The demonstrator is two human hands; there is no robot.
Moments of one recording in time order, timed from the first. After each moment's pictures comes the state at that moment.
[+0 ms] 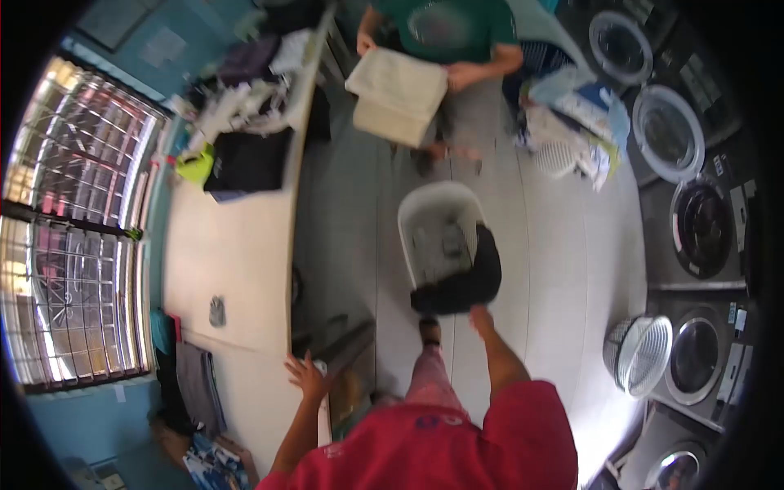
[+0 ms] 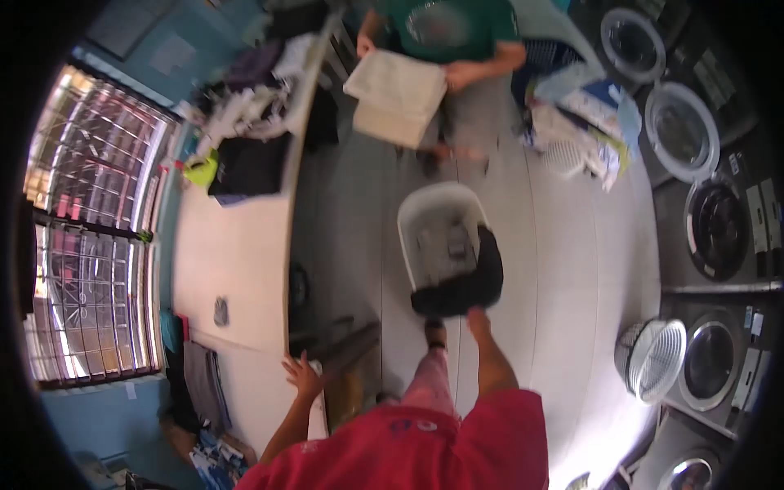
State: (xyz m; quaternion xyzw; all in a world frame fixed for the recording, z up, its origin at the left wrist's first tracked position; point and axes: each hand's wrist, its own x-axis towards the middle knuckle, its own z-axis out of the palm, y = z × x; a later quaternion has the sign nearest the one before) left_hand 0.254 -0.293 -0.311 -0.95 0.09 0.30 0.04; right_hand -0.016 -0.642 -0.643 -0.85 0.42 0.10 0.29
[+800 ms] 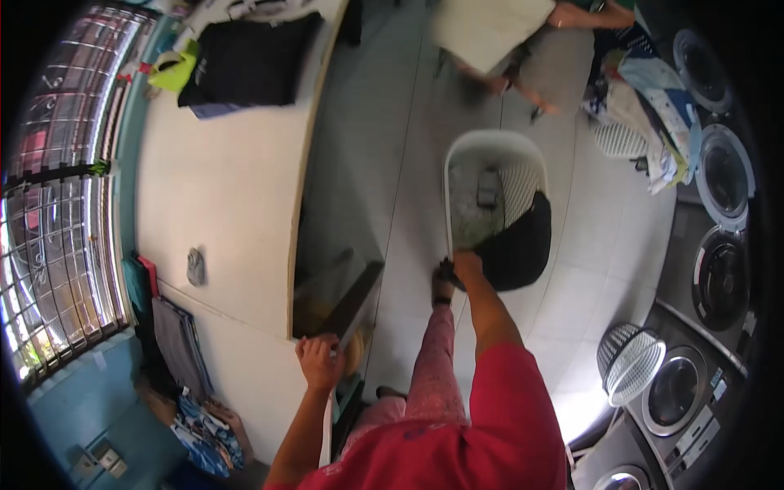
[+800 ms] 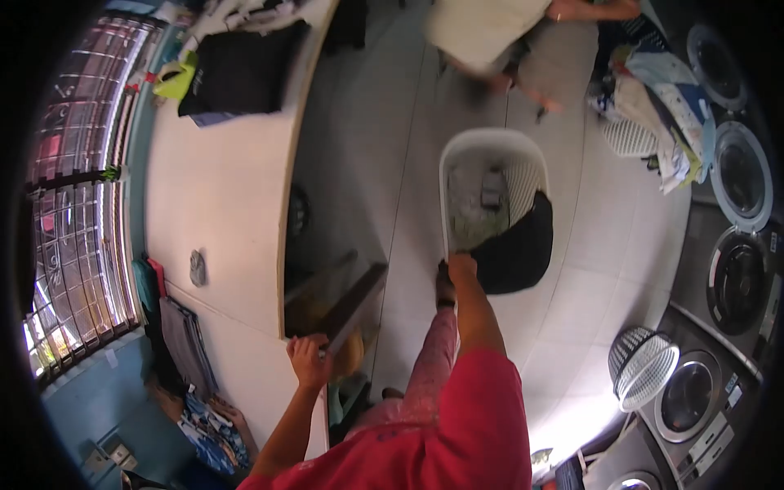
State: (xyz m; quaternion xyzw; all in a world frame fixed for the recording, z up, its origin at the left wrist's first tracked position) left_hand 0.276 -0.306 -0.322 -0.93 0.34 0.08 -0.11; right_hand 0.177 -0.632 -0.584 -0.87 0.28 0.33 0.24
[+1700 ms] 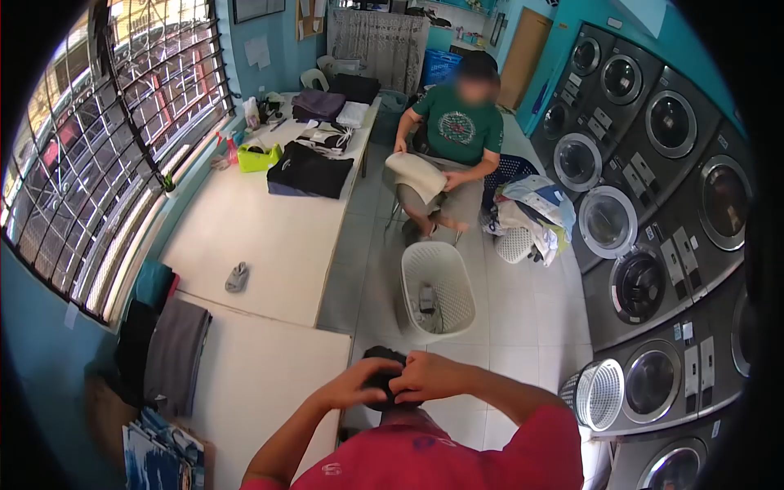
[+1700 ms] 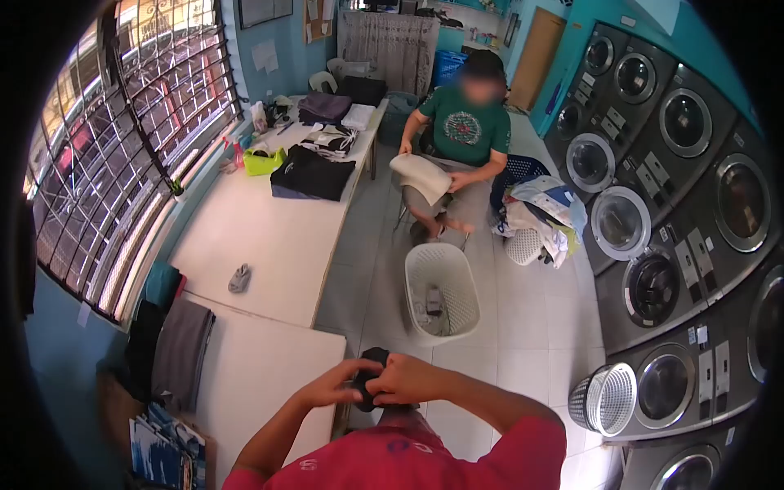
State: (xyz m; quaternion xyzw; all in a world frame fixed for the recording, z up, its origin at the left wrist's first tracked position) left_hand 0.213 -0.215 -0.135 -0.49 0.49 0.46 -0.56; right_hand 0.088 -0.382 -0.071 -0.92 -0.22 0.14 0.28
